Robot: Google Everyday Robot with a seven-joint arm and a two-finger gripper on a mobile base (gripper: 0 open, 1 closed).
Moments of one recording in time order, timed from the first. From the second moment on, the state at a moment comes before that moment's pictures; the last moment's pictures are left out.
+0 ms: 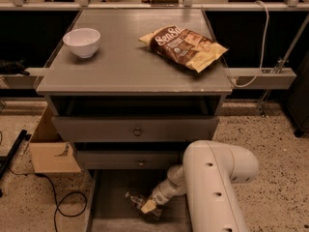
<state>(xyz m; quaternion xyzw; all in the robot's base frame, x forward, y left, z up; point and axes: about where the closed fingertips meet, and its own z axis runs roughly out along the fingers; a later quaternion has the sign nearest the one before) 0.502 0.030 0.161 -0.44 0.83 0.33 0.07</state>
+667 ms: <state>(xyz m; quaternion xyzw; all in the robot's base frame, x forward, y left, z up) 0.502 0.030 0.161 -0.44 0.83 0.33 0.07</state>
